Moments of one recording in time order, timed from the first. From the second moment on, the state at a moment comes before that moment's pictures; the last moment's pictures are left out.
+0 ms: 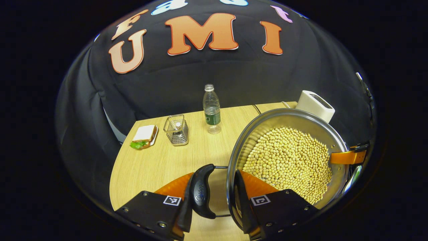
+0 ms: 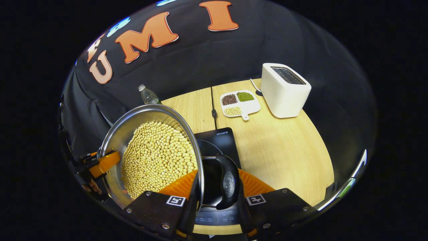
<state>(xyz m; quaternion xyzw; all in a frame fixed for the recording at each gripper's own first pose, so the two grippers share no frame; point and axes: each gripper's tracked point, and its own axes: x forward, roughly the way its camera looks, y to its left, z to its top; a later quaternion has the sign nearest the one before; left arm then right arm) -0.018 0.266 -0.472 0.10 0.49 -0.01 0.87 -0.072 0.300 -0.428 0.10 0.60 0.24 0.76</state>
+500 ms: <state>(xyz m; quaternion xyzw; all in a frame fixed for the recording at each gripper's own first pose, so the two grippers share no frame) -0.020 0.262 -0.482 0.09 0.49 -0.01 0.87 -0.045 0.274 -0.438 0.09 0.59 0.24 0.77</state>
